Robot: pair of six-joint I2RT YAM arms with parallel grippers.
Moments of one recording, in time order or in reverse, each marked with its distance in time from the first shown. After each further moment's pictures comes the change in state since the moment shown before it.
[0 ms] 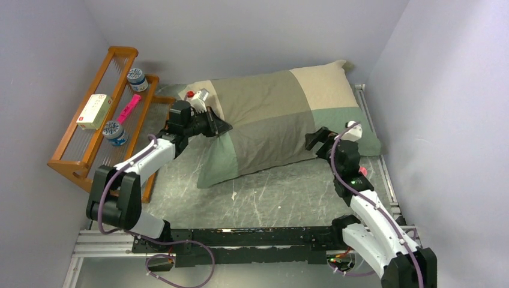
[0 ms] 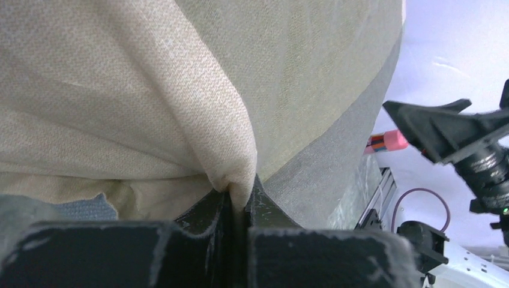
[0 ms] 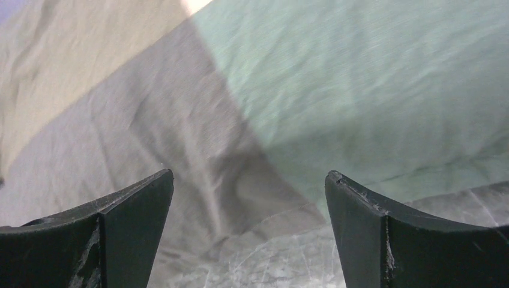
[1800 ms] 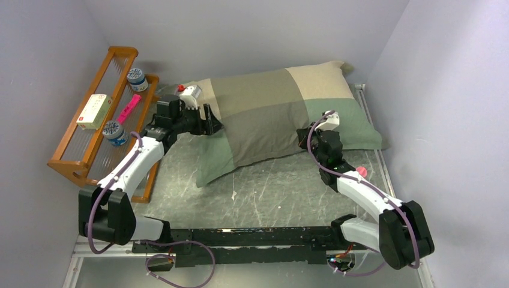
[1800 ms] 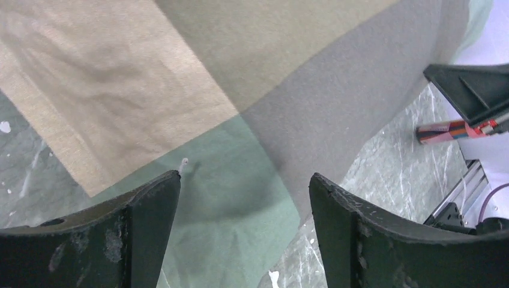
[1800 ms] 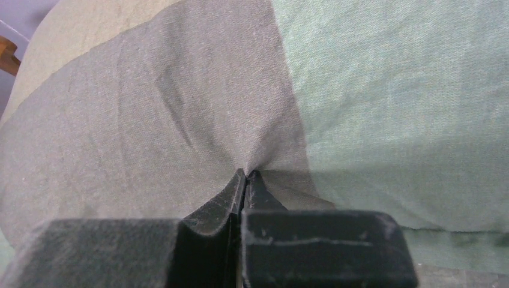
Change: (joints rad) left arm 0.047 -0.146 0.098 -0.393 -0.119 0.311; right arm 0.077 0.330 0.060 0.311 -0.040 -0.055
